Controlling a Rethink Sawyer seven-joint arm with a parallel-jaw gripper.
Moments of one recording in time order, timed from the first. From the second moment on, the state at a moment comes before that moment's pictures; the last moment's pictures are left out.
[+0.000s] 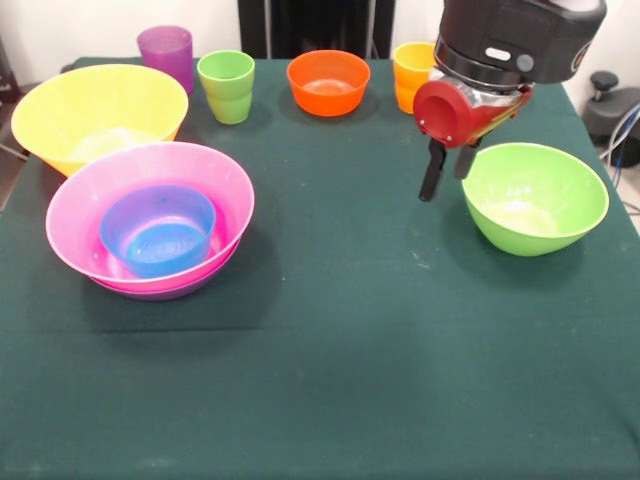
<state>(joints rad) 0.26 -0.25 -0.63 1.26 0.74 0.74 3.60</state>
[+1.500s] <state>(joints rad) 0.30 -0.24 -0.63 1.25 0.74 0.74 3.60</state>
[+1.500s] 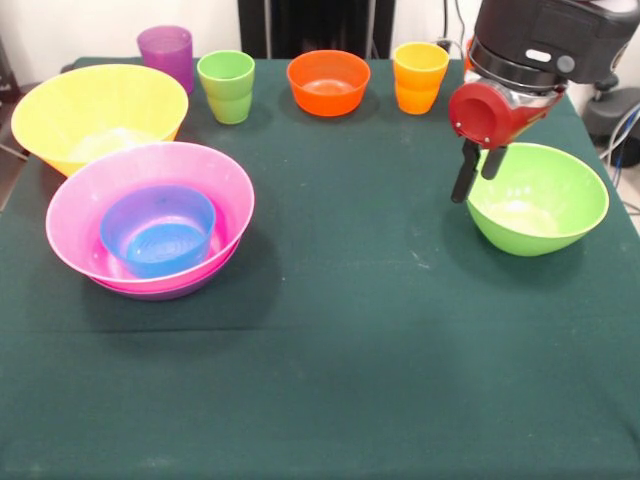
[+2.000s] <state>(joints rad) 0.31 -0.22 -0.63 1.23 0.74 0.74 3.60</state>
